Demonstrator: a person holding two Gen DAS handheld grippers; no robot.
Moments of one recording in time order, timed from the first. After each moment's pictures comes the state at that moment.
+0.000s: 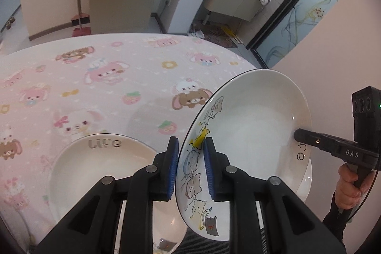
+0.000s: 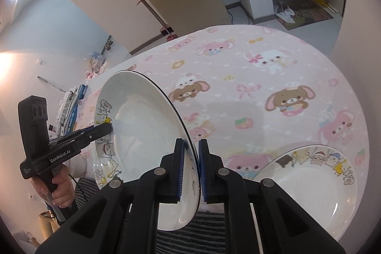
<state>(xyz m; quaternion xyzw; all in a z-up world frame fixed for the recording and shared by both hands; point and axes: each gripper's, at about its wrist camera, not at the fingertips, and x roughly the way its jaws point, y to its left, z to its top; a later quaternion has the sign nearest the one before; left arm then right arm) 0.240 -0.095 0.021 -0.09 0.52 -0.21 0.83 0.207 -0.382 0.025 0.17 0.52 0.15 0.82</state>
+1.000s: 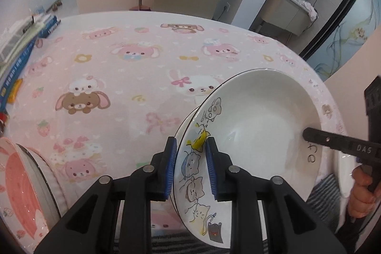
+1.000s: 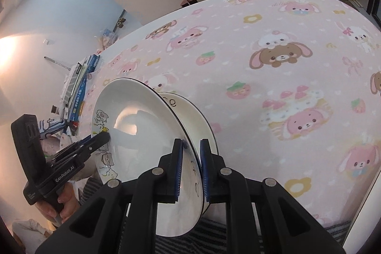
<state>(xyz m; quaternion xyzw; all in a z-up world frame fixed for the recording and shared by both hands) 0.199 0.046 -0.033 -0.07 0.51 -0.07 0.85 0.233 -0.220 -0.045 0.15 0.56 0.19 0.79</state>
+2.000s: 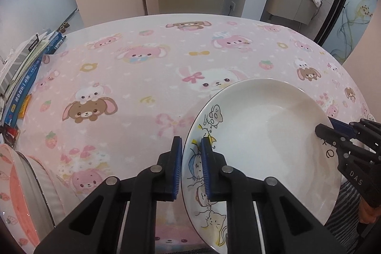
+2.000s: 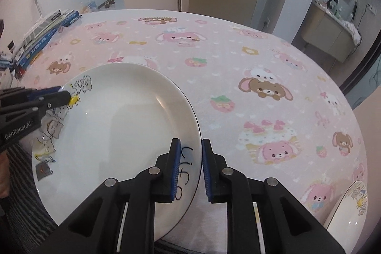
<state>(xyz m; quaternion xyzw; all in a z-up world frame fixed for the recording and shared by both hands) 0.198 0.041 -0.058 -0.01 0.50 -0.04 0.87 0.204 -0.167 -0.062 -0.11 0.48 0.11 0.86</state>
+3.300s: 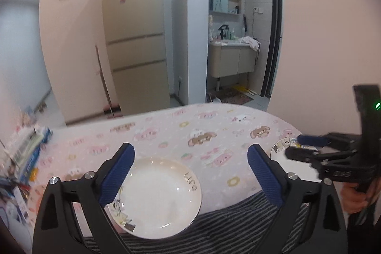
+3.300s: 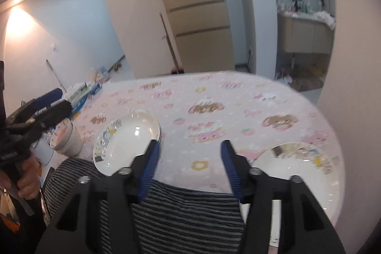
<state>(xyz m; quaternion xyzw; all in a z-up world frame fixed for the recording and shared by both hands) 0.060 -0.107 0.113 0.05 0.26 -0.16 0.95 0.046 -0.362 0.081 0.07 0.32 0.13 0.94</state>
